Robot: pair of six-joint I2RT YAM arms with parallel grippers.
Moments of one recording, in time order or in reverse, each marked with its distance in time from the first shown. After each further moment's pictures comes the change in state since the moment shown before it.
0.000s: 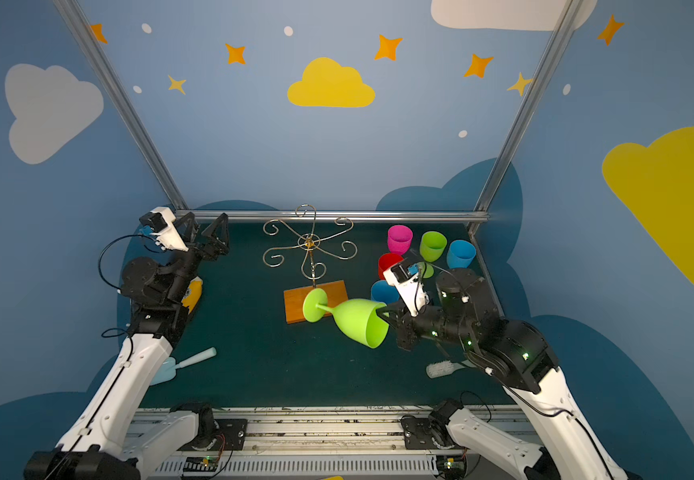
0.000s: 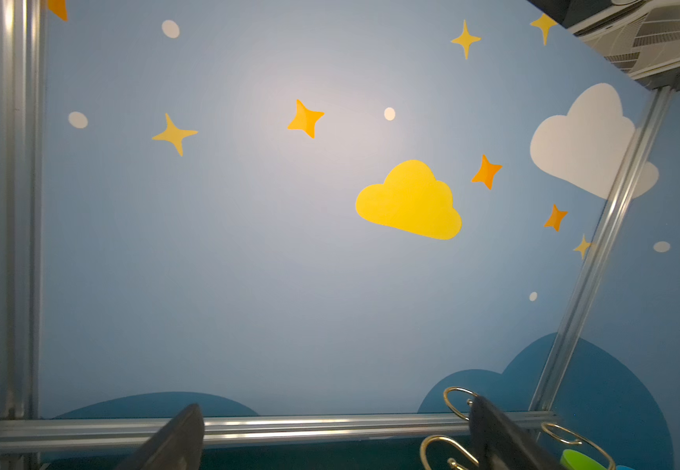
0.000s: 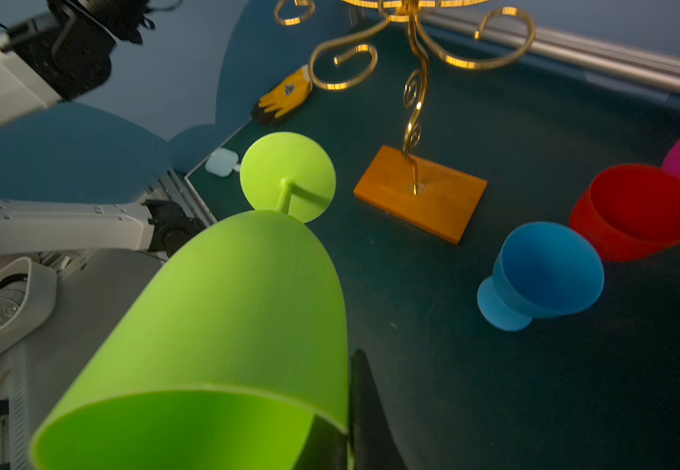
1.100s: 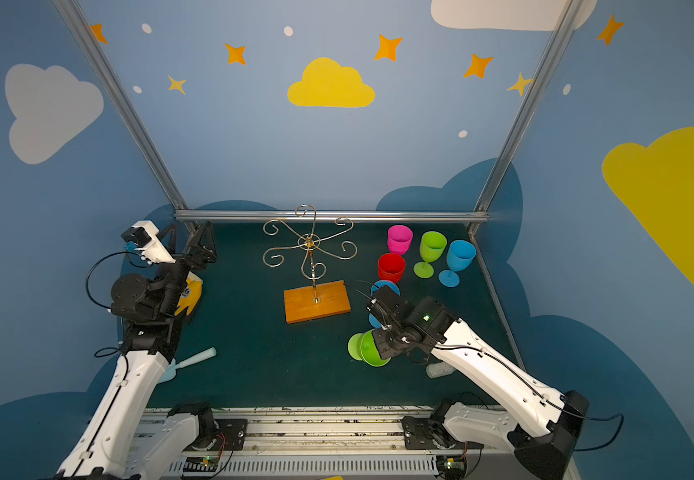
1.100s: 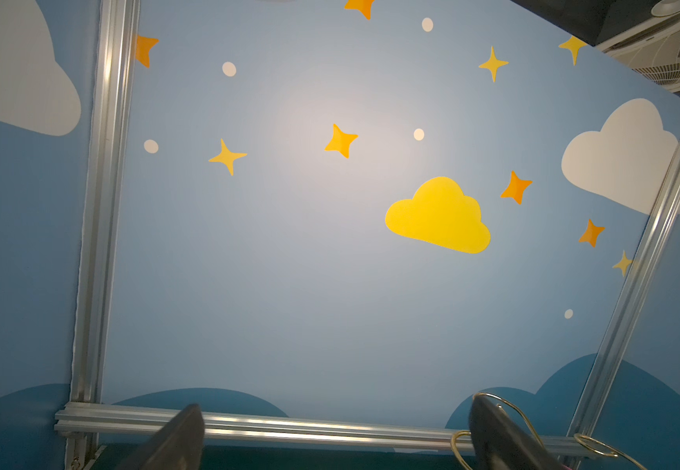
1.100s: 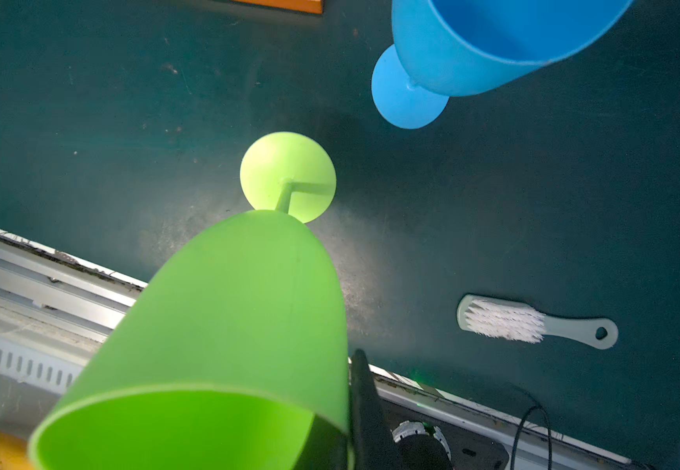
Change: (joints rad) left arm 0.046 -0.101 -0.076 0.002 -0.040 0.008; right arm 0.138 0.268 -0.241 -0.095 0.413 0.324
